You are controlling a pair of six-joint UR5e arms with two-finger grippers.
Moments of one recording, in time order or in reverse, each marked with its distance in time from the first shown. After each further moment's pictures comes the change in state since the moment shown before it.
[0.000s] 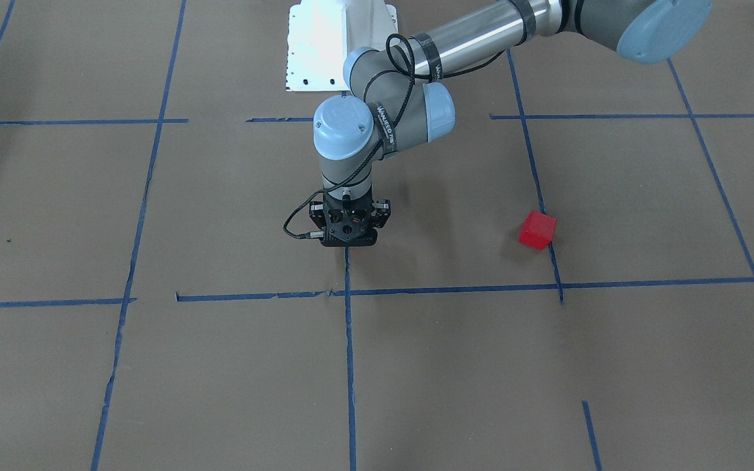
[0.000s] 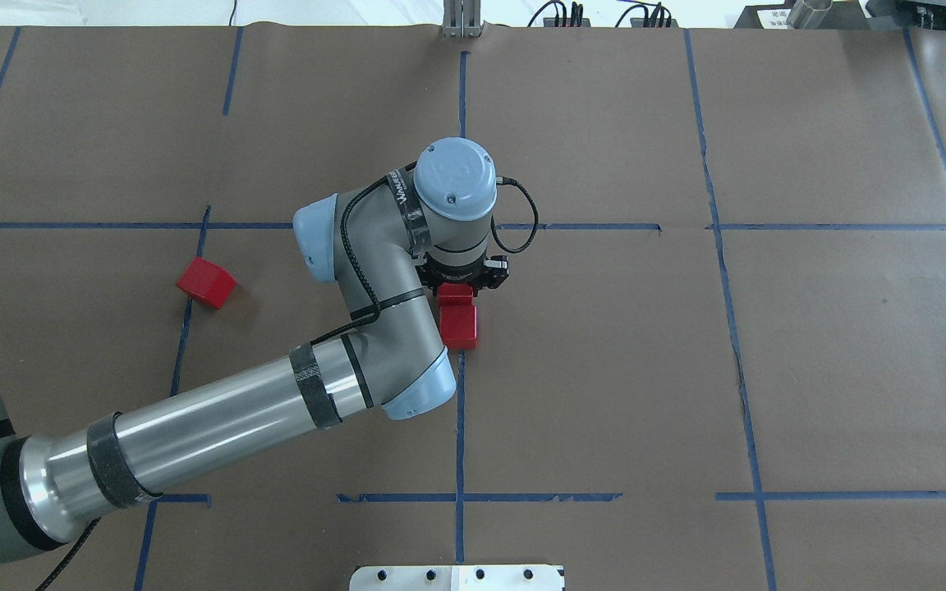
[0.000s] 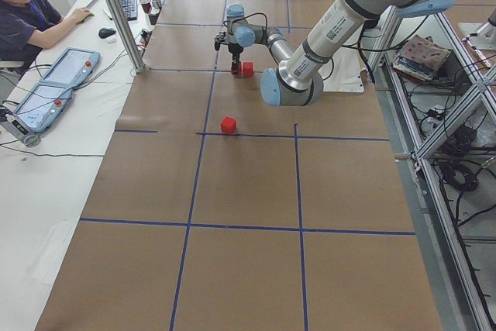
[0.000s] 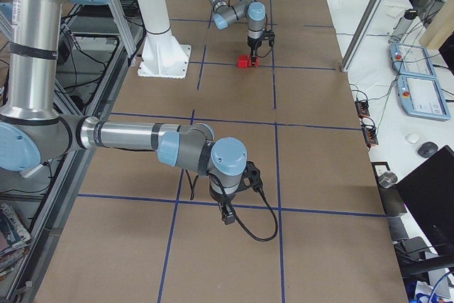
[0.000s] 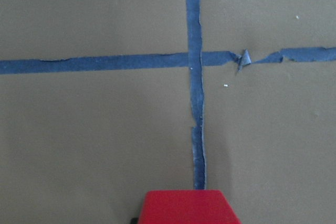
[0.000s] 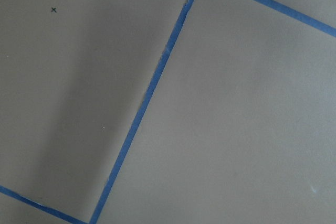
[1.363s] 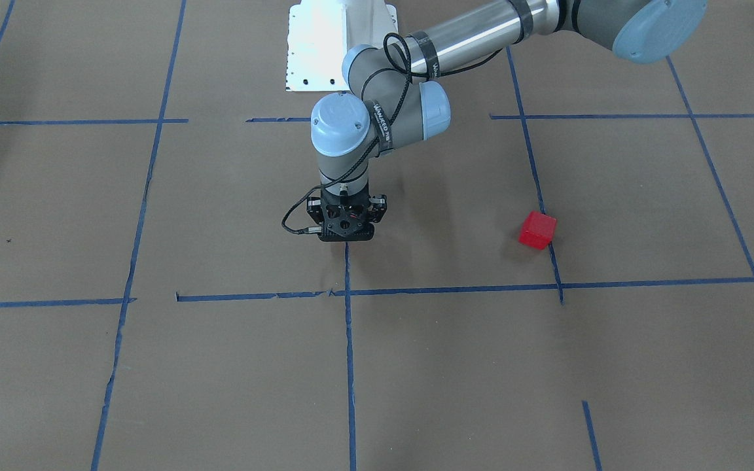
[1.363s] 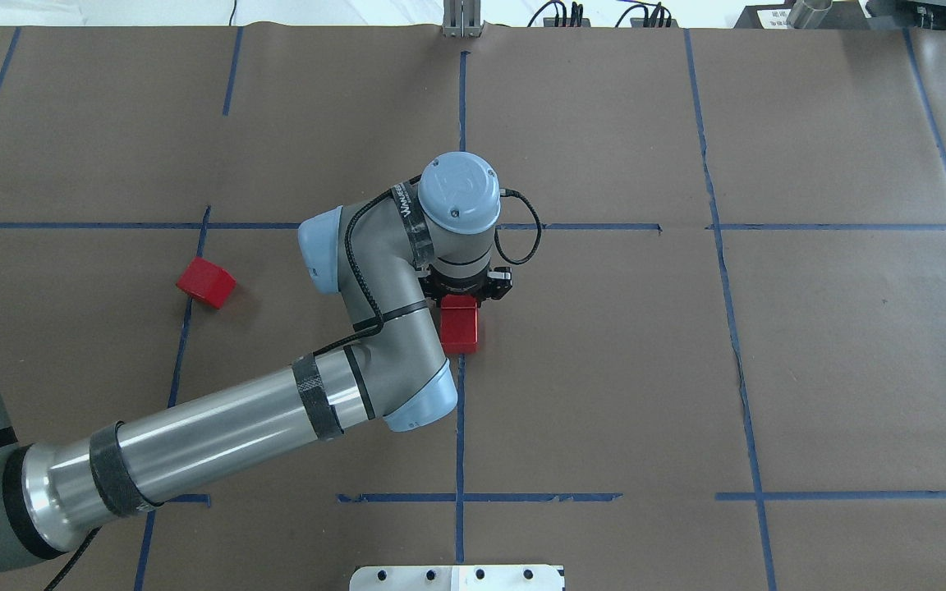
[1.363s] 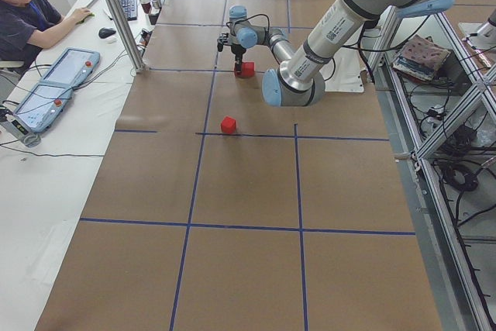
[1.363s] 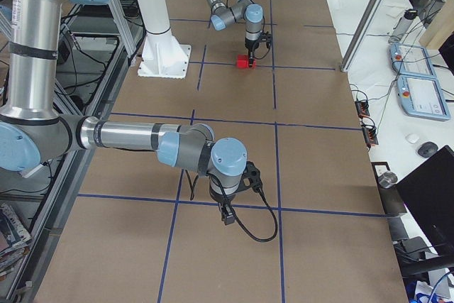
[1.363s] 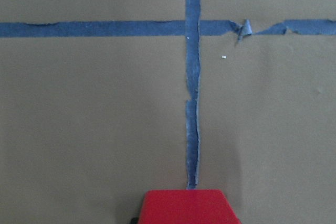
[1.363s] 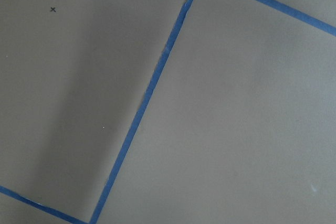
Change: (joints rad) left arm 0.015 0.005 0.001 -0.008 -0.002 -0.008; right arm 0.000 0.000 -0.002 0.000 0.000 0.002
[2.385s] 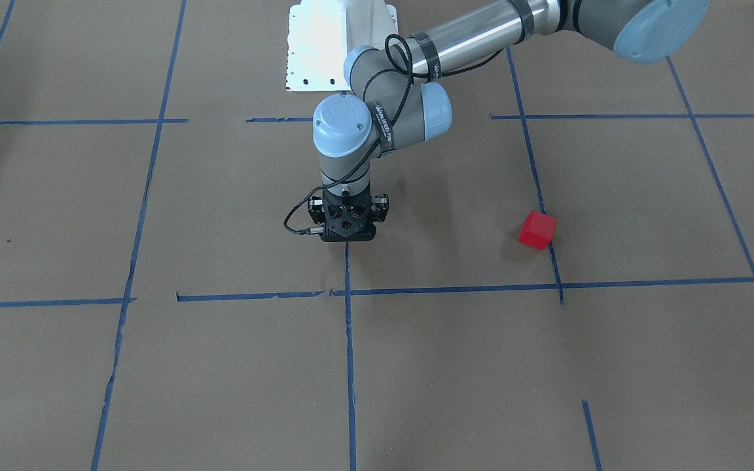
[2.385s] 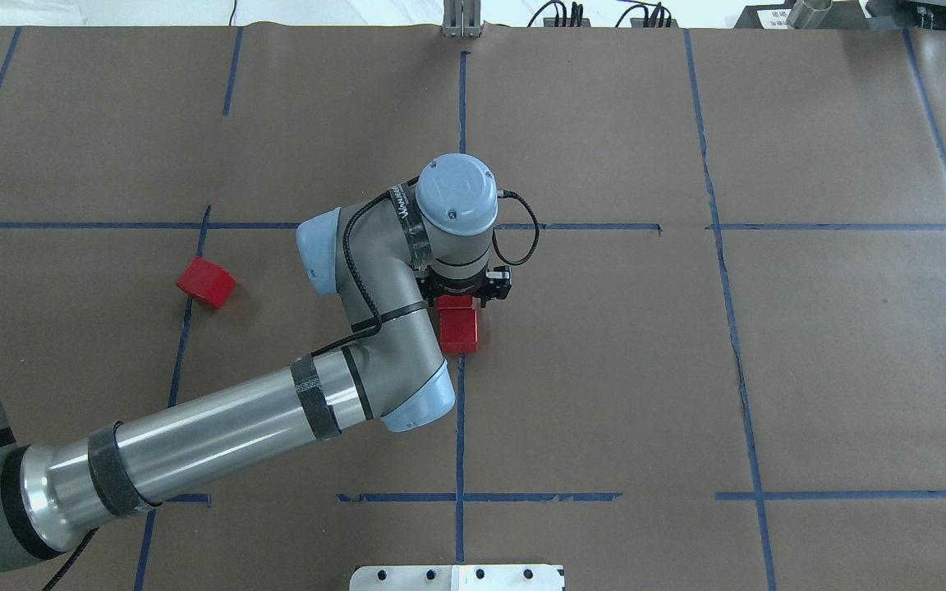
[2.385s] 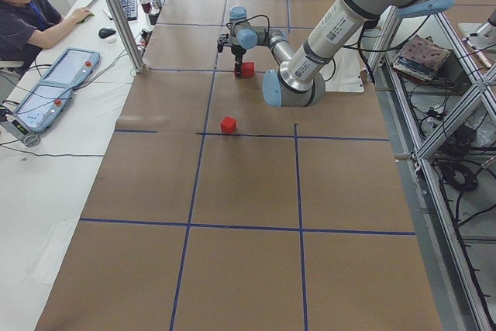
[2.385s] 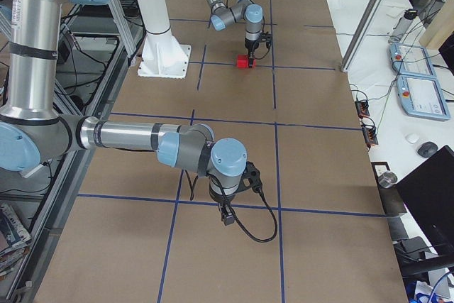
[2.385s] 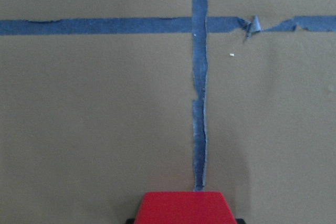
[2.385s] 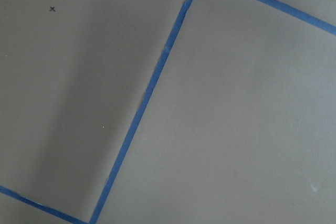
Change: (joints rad) left arm 0.000 0.005 -0.002 -0.007 0.000 -0.003; right arm 0.000 0.000 -0.001 0.000 0.000 0.000
